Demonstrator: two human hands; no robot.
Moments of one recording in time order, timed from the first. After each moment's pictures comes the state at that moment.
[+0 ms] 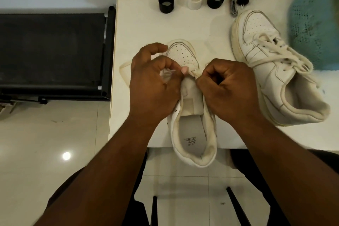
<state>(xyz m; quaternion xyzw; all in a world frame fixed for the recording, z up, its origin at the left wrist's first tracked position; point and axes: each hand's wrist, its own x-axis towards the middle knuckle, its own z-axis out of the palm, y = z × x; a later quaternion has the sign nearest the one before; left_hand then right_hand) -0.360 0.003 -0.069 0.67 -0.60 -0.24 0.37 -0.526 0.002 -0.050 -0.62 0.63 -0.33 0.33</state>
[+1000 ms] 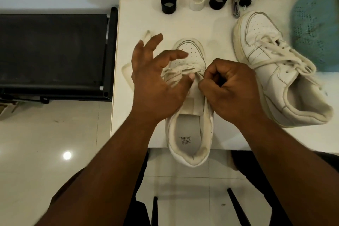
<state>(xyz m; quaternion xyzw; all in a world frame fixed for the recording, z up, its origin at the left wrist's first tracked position) -0.357 0.002 -0.067 0.66 -0.62 -0.27 0.33 -0.526 0.001 -0.048 -0.62 0.62 -0.33 0.36</state>
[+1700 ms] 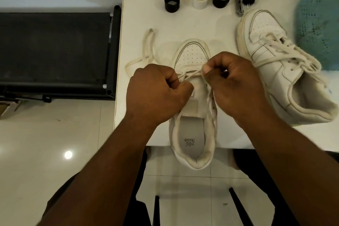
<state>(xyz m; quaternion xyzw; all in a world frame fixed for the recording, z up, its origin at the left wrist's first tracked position) -0.351 0.014 -0.049 0.69 -0.60 -0.30 0.24 -0.521 -0.002 -0.046 -0.55 0.66 -0.30 0.41</state>
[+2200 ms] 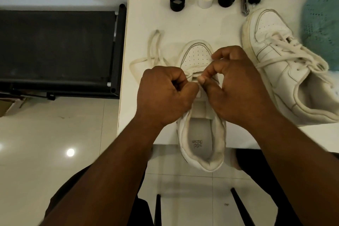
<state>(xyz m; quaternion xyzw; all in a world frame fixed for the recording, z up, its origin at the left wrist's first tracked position) -0.354 0.019 -0.060 0.63 -0.60 -0.34 0.35 -0.518 0.004 -0.038 -0.70 0.63 -0.17 0.29</state>
